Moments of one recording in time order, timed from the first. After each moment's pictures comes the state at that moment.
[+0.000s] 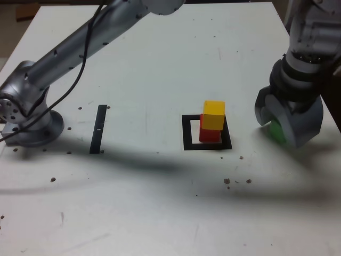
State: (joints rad) arm -0.15 2.49 -2.31 1.40 0.27 0.85
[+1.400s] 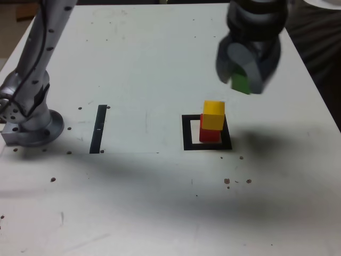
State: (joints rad) arm -0.15 2.15 -2.09 1.55 0.28 0.42
